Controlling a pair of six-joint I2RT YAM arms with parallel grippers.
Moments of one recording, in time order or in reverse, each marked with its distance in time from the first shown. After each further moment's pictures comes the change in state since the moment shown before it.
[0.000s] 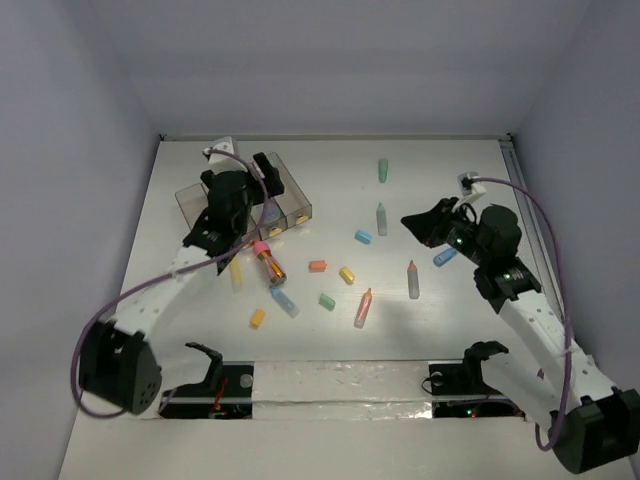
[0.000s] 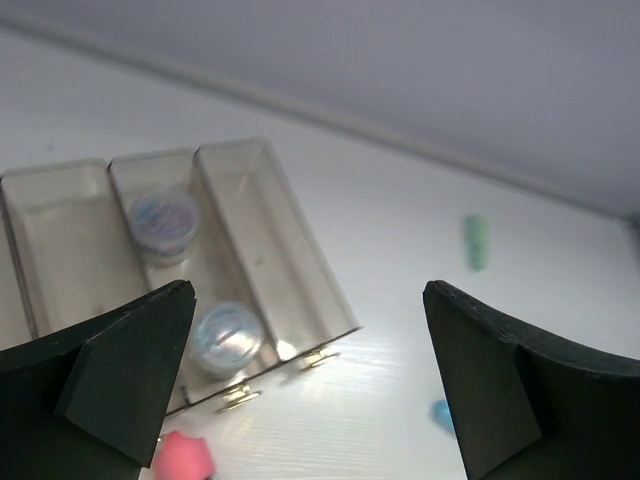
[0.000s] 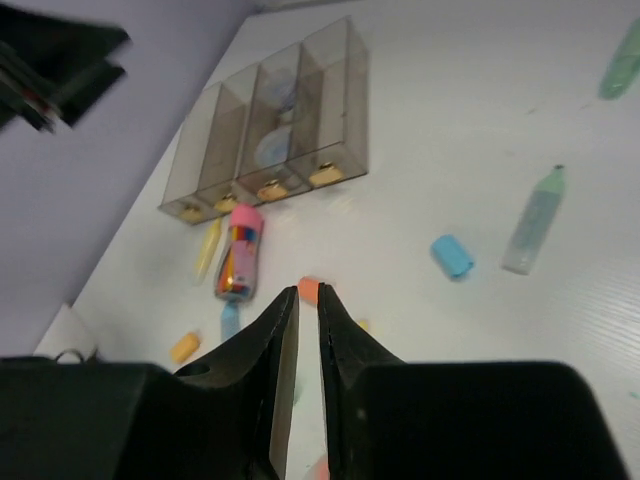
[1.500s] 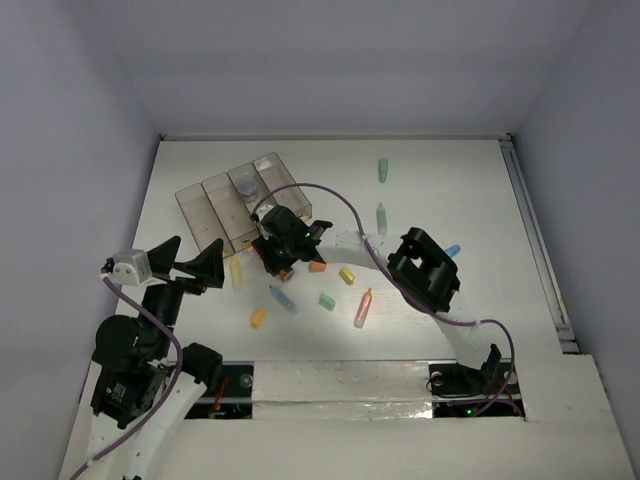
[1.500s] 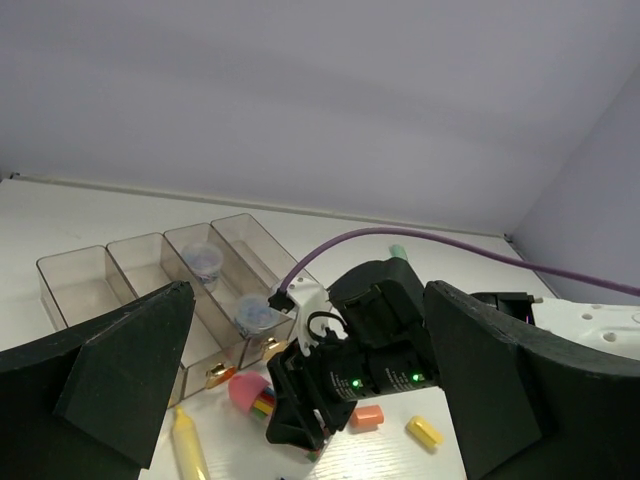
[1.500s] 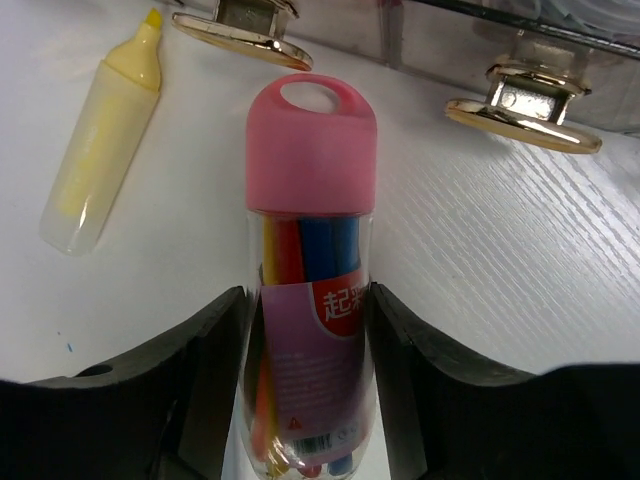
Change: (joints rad) left arm -0.024 -1.130 -0.195 -0.445 0.137 0.187; right arm 0.761 1.403 1.059 -0.371 0.452 -0.266
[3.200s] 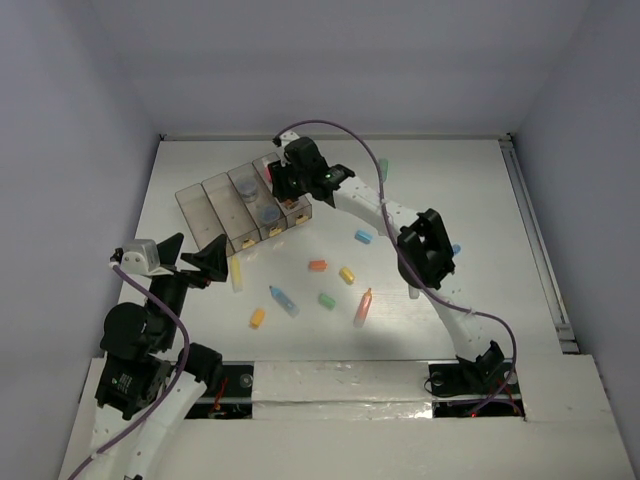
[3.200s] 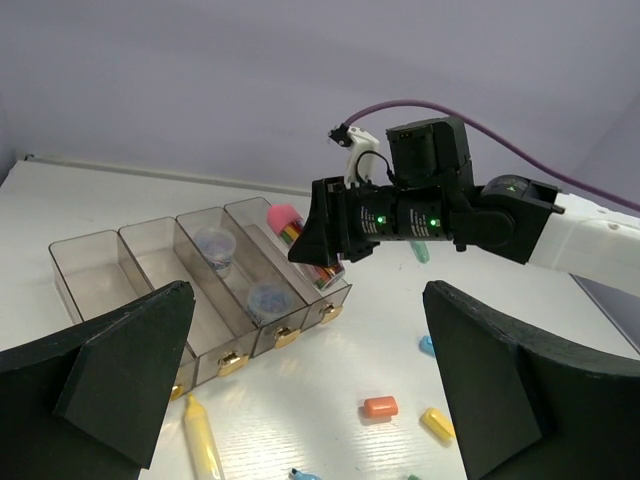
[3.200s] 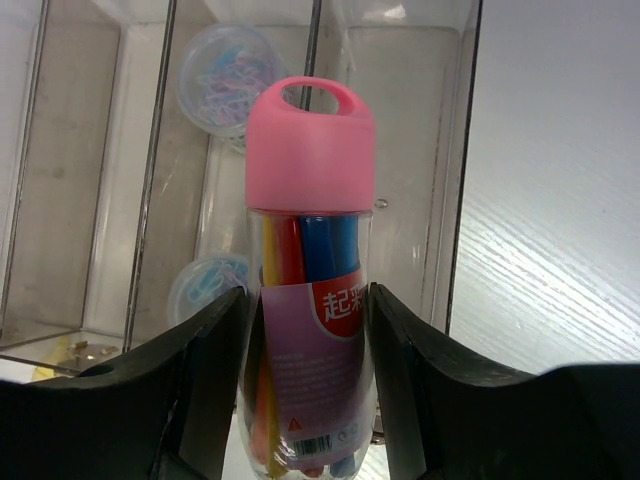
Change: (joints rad) left arm 0.029 0.057 -0.001 -0.001 0.007 0.006; right arm -0.243 0.176 0.498 -0.059 -0.020 -0.040
